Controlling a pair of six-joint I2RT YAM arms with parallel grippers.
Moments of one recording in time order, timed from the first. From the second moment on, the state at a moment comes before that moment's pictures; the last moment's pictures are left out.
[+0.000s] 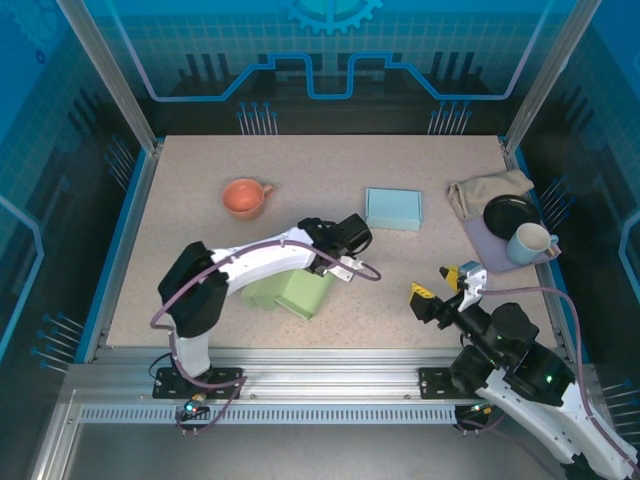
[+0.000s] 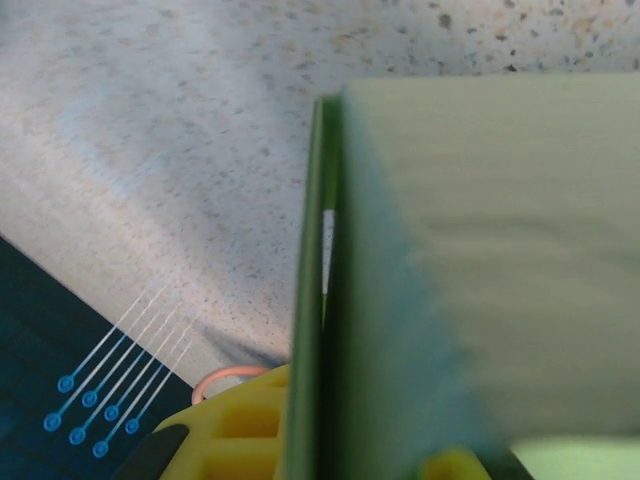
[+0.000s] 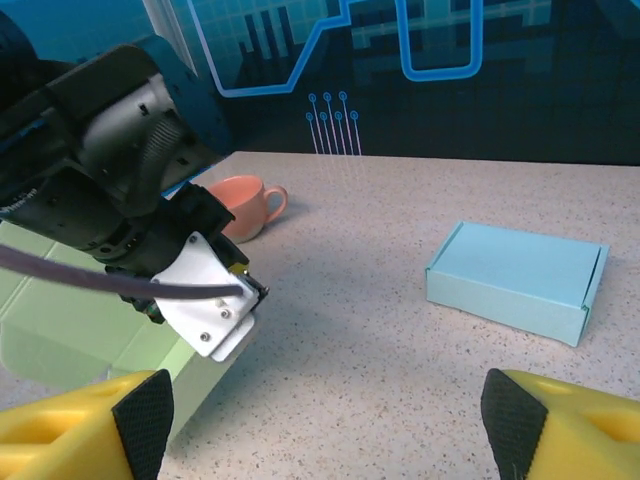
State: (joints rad) left arm -0.88 1.91 1.47 -0.93 -0.54 1.16; right arm 0.79 0.02 0.48 -0.62 0.24 0.26
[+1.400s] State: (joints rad) left arm -0.95 1.34 1.14 -0.50 -0.44 0.05; right arm 0.79 0.33 0.47 -0.58 0.27 0.25
